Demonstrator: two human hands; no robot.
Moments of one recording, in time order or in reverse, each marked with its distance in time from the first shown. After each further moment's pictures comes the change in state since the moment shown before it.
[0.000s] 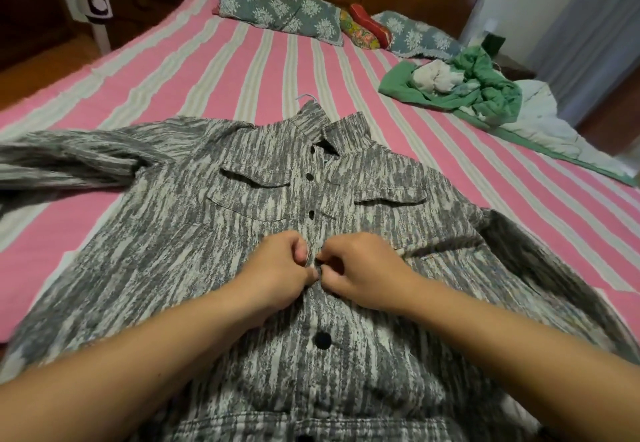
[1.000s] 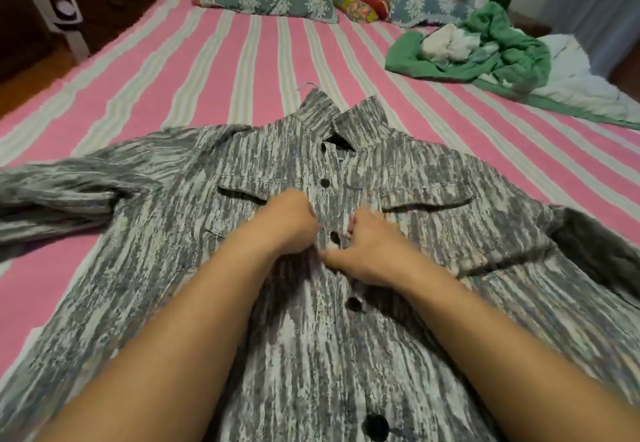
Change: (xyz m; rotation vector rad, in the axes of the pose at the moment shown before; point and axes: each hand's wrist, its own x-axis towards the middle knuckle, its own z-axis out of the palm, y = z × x) left_hand 0.119 0.035 -0.040 0.521 -0.067 -0.004; right_hand 0.085 0.016 0.014 0.330 -0.187 0.786
